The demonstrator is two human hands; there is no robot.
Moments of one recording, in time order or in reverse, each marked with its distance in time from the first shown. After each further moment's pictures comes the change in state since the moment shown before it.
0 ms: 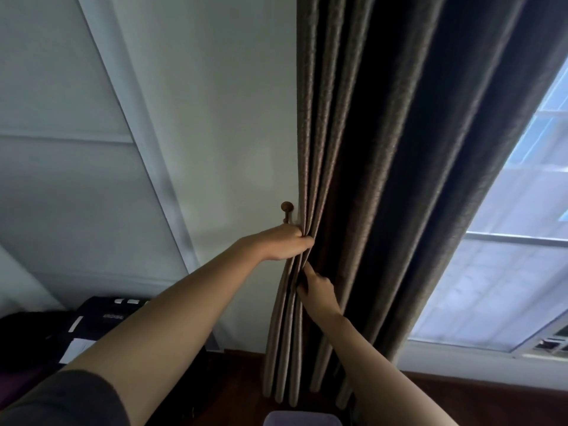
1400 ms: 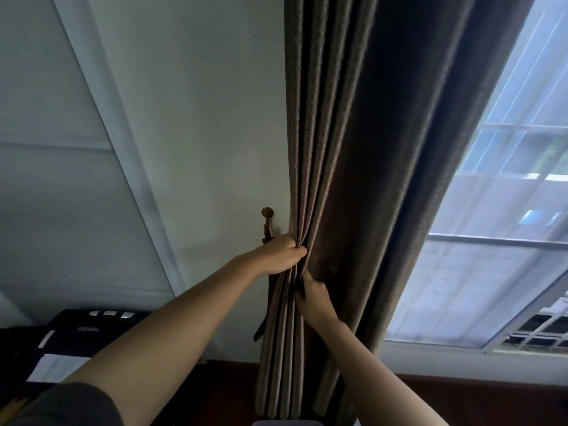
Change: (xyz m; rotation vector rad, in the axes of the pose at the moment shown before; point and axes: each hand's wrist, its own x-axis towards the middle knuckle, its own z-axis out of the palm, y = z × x) left_hand 0.004 0.017 0.031 -0.178 0.039 0.138; right_hand -0.010 0.024 -0.023 0.059 -0.014 0.031
